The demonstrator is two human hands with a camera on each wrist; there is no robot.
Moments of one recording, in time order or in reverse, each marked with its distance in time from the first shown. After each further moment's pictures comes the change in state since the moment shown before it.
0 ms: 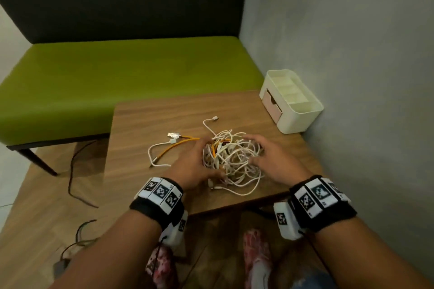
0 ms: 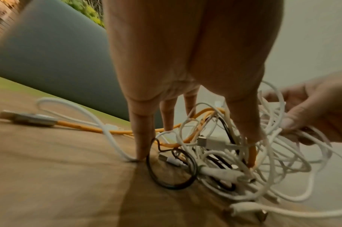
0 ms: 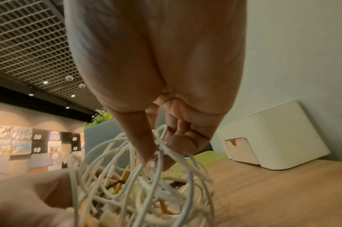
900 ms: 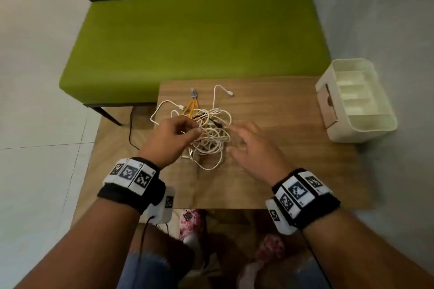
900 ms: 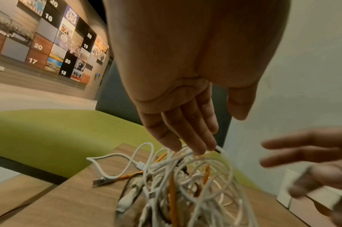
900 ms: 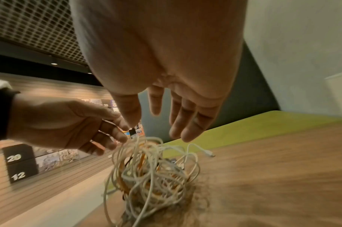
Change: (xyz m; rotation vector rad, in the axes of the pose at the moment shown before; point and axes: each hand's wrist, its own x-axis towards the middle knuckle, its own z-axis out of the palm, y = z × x) left_hand -0.019 0.024 -0.131 -0.230 0.300 -0.273; right_hand 0.065 -0.089 0.015 0.025 -0.219 -0.325
